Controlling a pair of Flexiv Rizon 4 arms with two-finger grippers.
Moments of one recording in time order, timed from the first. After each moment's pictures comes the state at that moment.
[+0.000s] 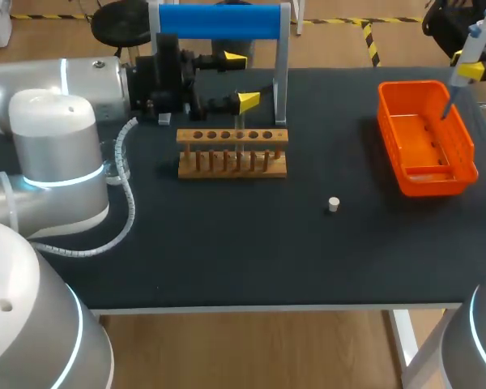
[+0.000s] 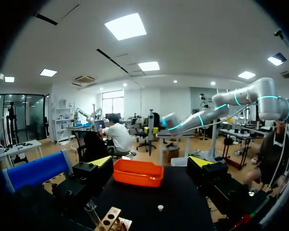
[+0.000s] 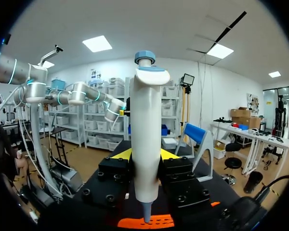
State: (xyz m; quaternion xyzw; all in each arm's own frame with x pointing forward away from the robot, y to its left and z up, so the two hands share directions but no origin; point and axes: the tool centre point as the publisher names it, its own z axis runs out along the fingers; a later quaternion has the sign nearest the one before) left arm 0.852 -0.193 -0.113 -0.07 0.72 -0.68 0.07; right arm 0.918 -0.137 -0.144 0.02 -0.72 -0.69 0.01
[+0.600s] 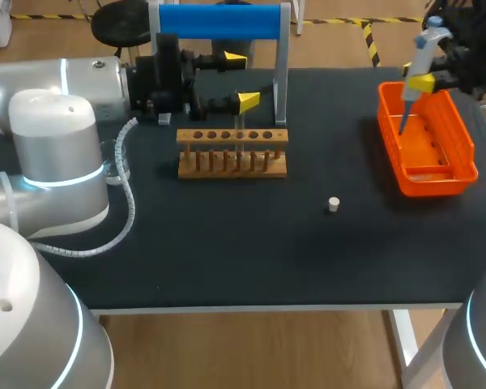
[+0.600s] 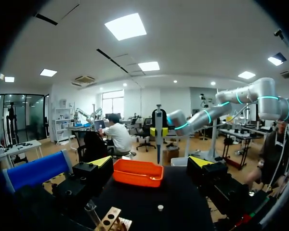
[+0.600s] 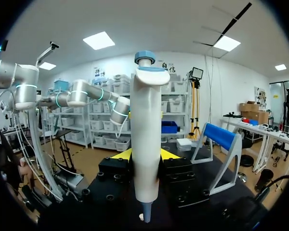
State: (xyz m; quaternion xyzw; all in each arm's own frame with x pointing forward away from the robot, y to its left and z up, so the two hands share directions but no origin) left arm 0.852 -0.193 -0.113 -0.07 0.72 -0.68 0.07; right arm 0.869 -0.030 -0.135 0.03 -0.73 -0.68 0.04
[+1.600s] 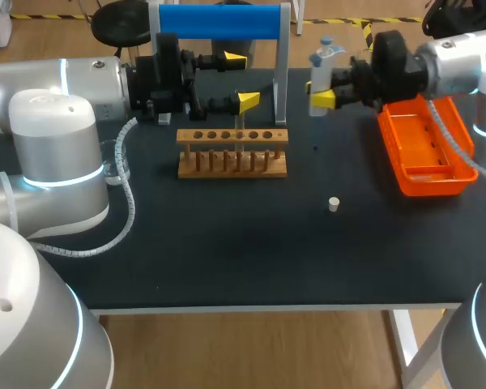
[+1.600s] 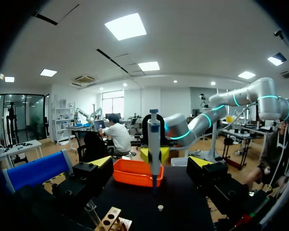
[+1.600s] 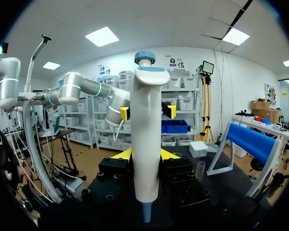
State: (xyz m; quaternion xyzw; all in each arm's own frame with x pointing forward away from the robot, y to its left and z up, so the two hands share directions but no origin) left arm 0.852 -0.193 -0.113 -0.07 0.72 -0.68 0.07; right arm 0.860 0.122 -0.155 0.06 -0.73 -0.68 0.08
